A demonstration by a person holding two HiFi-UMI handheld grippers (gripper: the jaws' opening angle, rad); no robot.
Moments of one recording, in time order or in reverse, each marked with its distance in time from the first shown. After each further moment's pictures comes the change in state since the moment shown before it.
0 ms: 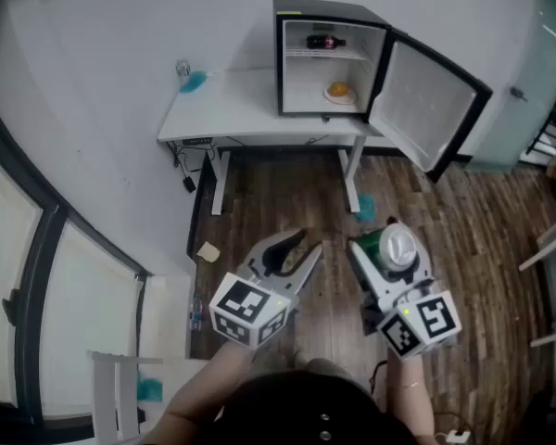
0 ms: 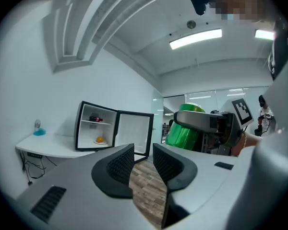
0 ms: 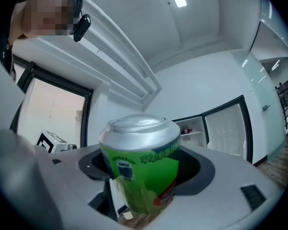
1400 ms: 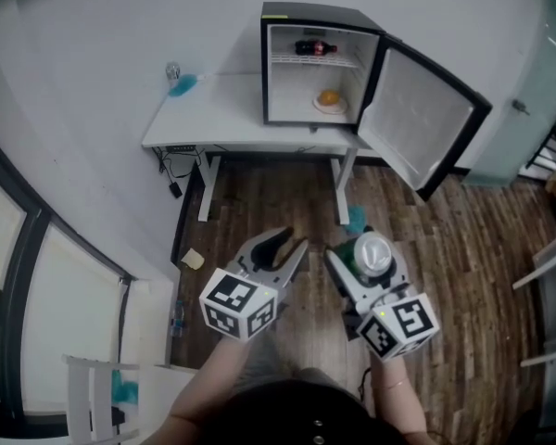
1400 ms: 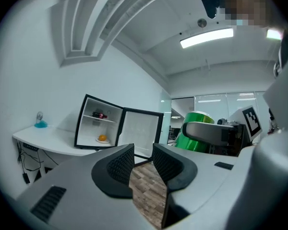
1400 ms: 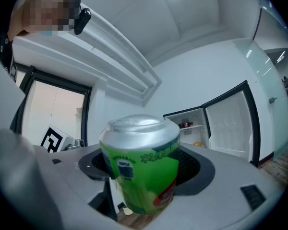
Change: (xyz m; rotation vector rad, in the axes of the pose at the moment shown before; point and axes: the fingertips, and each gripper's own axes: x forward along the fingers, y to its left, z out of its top) left arm 0.086 0.024 -0.013 -0.072 -0.013 0.071; right arm 0.033 -0.070 -0.034 0.019 0.059 0.068
